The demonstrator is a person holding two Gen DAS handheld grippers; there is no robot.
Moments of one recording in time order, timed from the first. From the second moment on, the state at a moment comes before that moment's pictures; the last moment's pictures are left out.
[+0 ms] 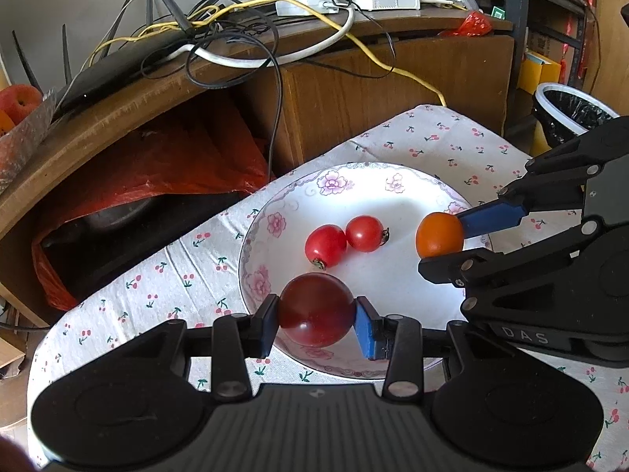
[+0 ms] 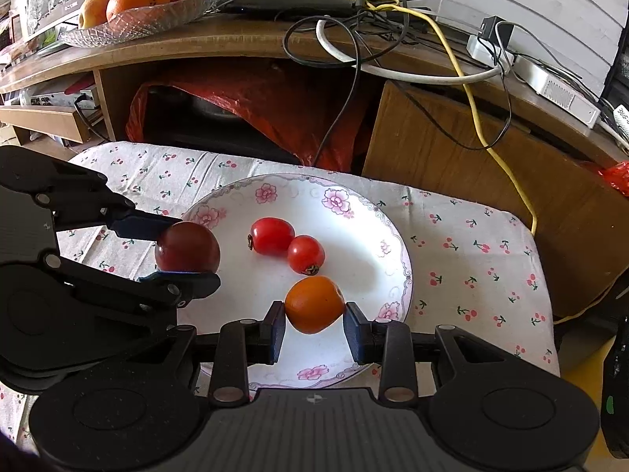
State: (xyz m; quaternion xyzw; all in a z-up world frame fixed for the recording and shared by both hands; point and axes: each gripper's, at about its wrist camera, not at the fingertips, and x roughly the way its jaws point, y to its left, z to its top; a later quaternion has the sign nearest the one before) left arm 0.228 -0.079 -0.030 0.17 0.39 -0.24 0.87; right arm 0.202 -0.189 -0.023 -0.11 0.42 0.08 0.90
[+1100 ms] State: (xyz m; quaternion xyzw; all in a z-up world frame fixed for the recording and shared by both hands) left arm 0.237 -0.082 -0.040 0.17 0.40 -0.24 0.87; right arm 0.217 -0.192 -0.038 -0.10 0.43 0.09 0.89
